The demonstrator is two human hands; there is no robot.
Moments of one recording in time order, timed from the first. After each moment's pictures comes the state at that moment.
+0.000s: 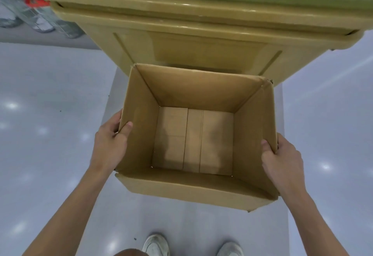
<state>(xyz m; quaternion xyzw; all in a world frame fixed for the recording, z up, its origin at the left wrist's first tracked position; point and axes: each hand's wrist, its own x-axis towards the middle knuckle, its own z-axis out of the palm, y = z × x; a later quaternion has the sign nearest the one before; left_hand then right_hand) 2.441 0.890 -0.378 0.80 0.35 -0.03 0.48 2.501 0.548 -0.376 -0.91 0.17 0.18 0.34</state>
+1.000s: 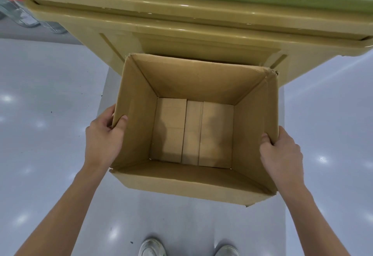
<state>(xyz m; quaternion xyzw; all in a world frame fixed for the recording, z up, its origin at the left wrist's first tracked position) 2.485 0.885 -0.389 0.83 0.37 0.01 0.42 2.549 0.555 -0.380 -0.92 0.19 0.19 0.29</state>
